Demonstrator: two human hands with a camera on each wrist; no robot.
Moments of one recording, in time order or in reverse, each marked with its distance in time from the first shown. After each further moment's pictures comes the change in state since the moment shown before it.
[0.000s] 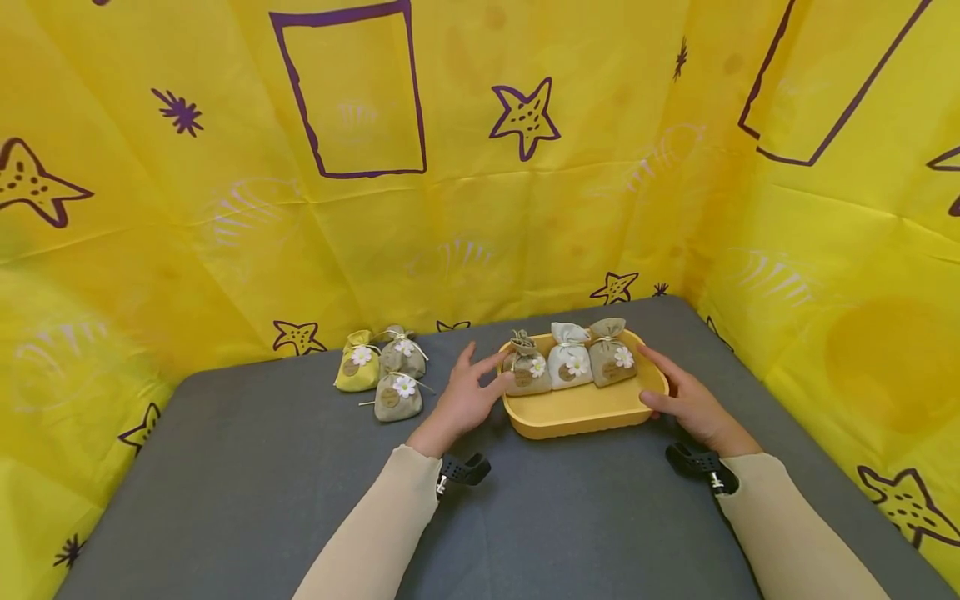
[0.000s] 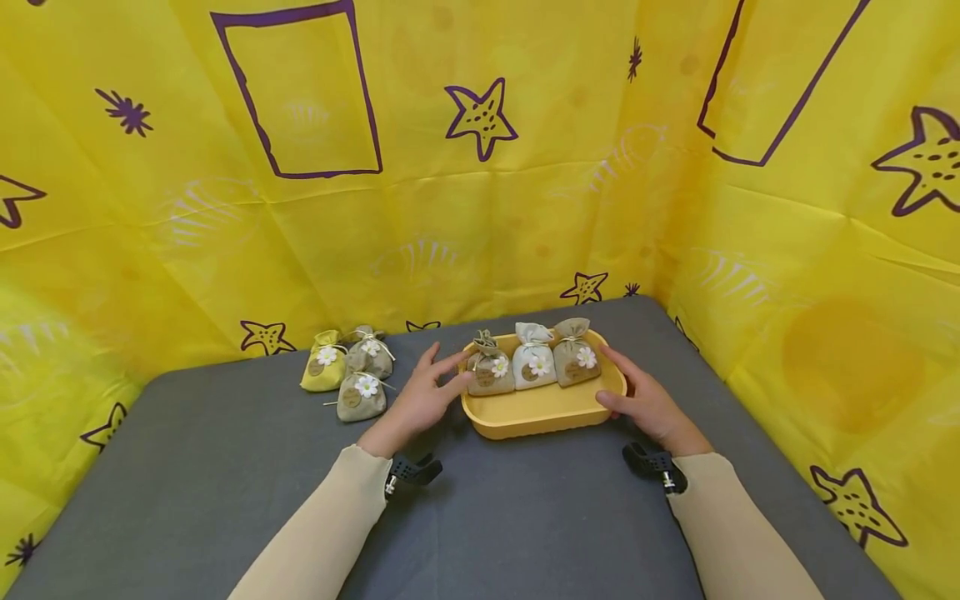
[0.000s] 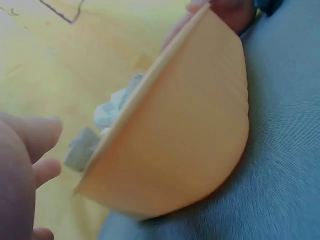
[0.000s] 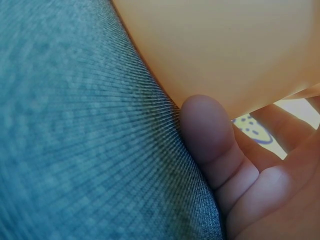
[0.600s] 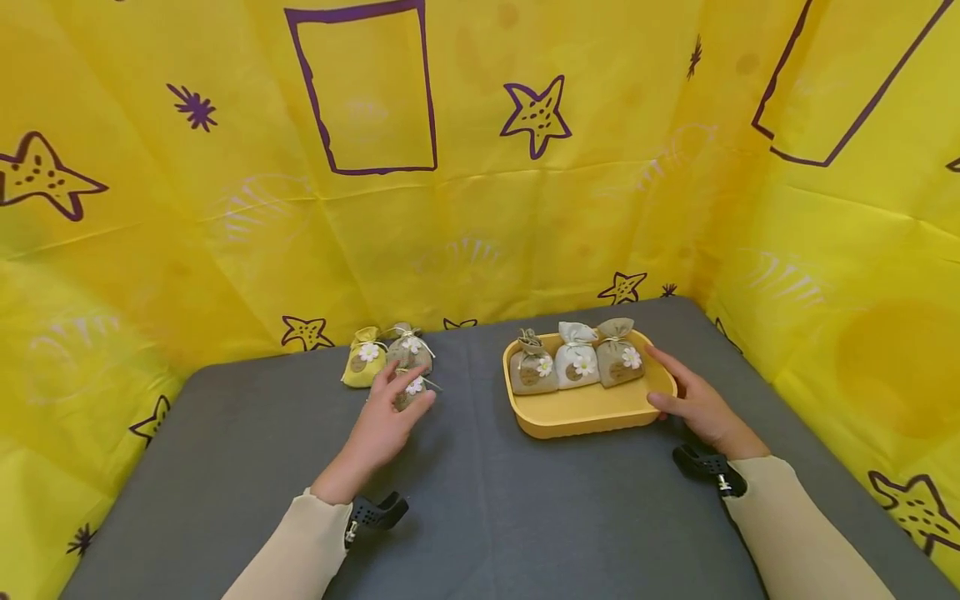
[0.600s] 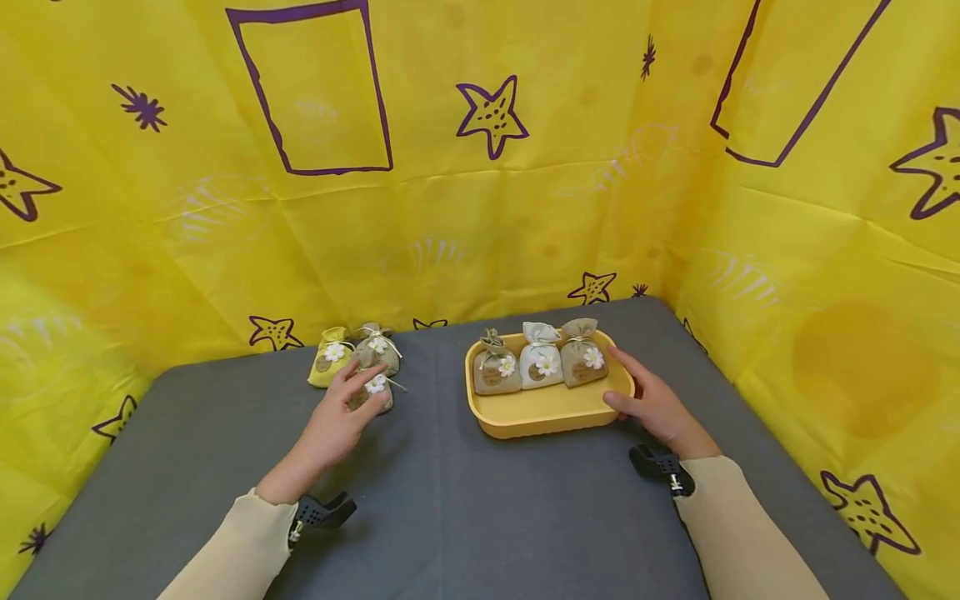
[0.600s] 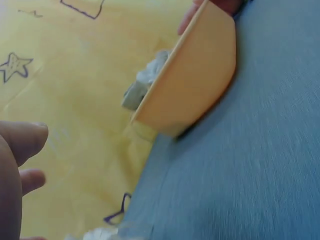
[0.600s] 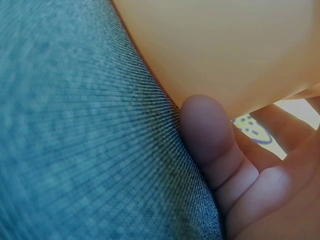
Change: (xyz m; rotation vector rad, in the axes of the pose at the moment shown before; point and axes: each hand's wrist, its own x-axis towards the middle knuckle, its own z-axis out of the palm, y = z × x) left_hand -0.074 -0.041 -0.085 -0.031 0.156 -0.016; right_hand 0.000 -0.001 0.001 -0.001 -0.004 -0.023
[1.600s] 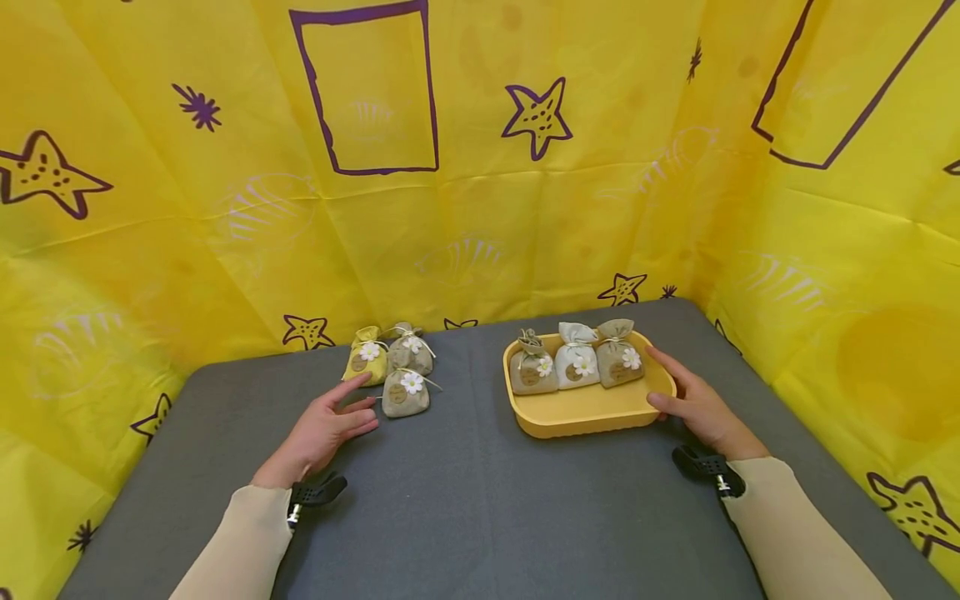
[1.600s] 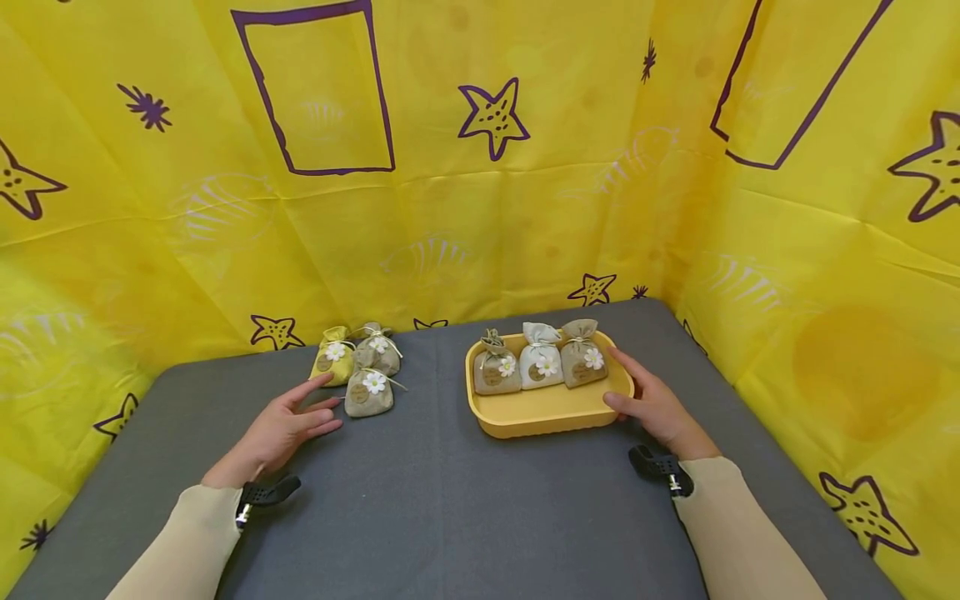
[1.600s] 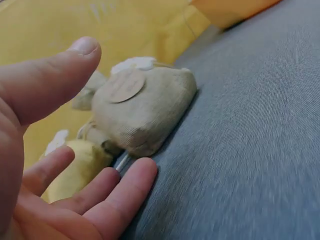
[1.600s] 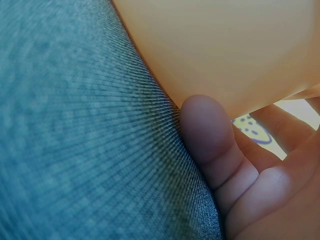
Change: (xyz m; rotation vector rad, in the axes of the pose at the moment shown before) left_hand -0.001 -0.090 -0.065 -0.656 -0.226 -0.142; right_hand -0.001 -0.004 0.001 0.000 -0.001 0.003
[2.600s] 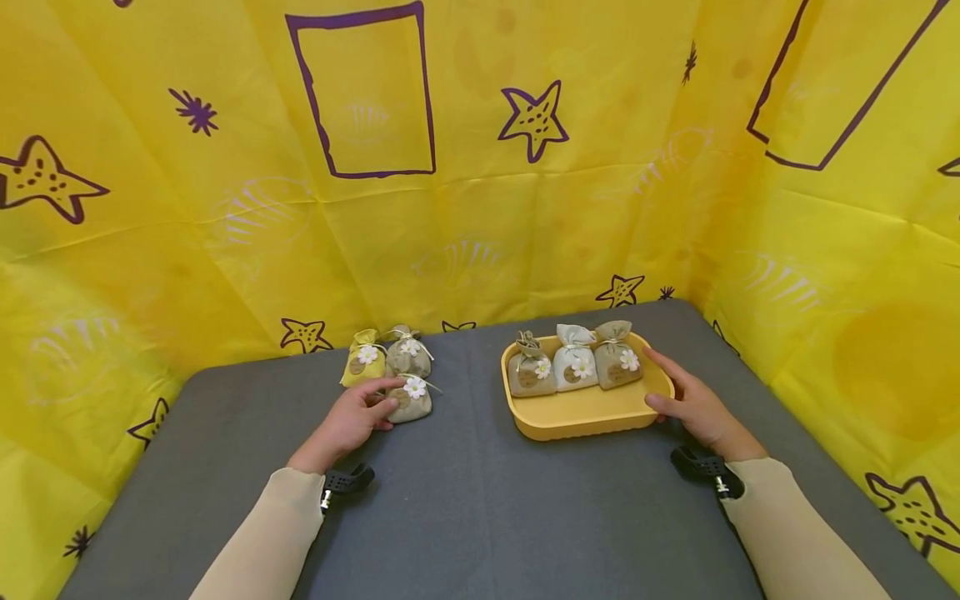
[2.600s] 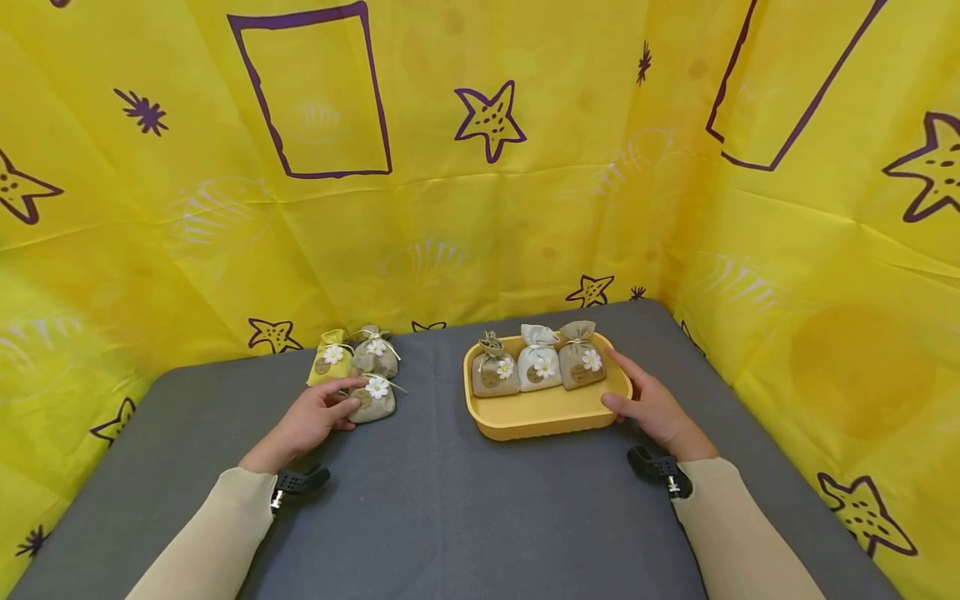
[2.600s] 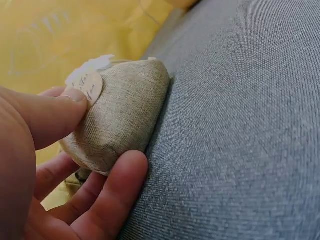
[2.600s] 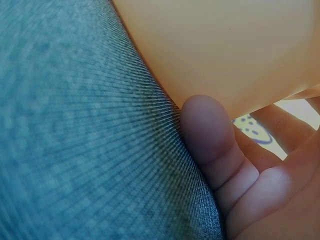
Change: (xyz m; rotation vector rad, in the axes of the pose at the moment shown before) left_hand 0.034 0.002 0.029 0.471 0.059 0.023; right_hand 0.001 0.006 -0.002 -0.011 0.007 0.005
